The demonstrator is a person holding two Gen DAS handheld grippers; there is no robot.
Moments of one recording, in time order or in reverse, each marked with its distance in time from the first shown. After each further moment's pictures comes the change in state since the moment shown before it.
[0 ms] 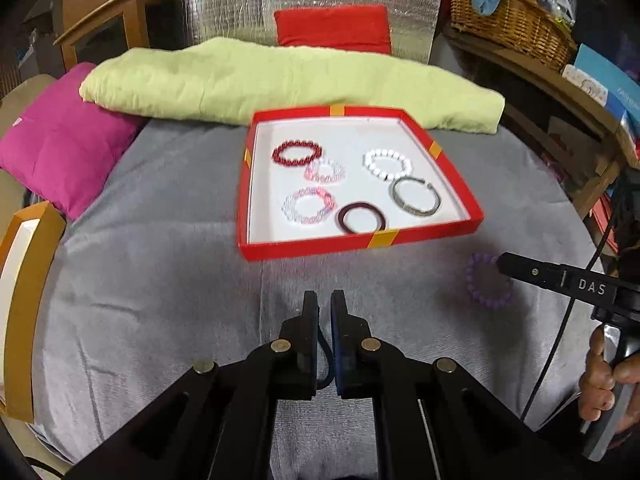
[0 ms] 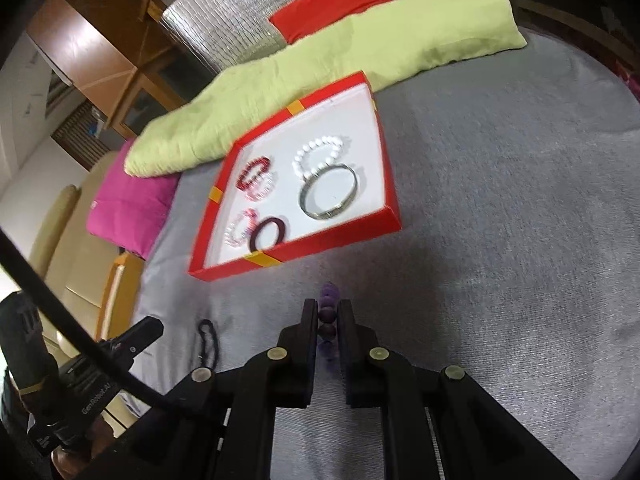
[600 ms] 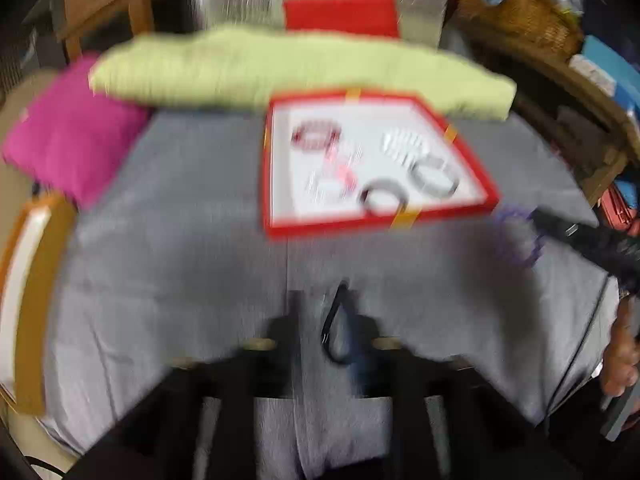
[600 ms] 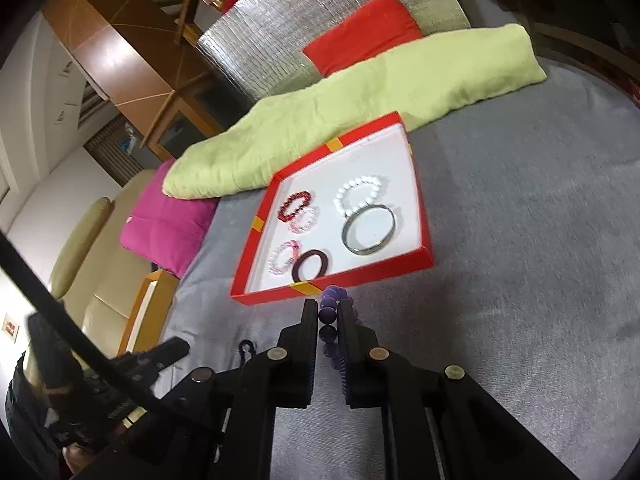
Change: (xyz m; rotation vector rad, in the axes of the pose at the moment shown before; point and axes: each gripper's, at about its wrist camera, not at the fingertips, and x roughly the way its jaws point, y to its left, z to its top) left arm 0.014 0.021 -0.014 -0.019 0.100 0.021; right arm -0.022 0.014 0.003 -0.038 -0.098 0.090
